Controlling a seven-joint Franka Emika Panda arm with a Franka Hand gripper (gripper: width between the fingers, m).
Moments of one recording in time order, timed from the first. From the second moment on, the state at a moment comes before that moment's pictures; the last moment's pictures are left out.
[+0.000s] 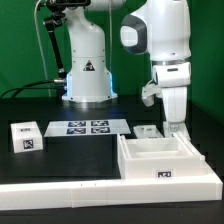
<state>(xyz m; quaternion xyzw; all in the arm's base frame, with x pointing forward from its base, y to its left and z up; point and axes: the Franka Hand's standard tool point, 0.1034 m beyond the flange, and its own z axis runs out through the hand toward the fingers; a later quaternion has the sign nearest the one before) 0.378 0.181 0.012 -0.77 -0.63 -0.02 0.05</state>
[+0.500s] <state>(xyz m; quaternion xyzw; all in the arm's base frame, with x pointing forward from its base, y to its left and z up) 0.383 0.171 0.022 -0.76 -0.65 -0.02 0.04</state>
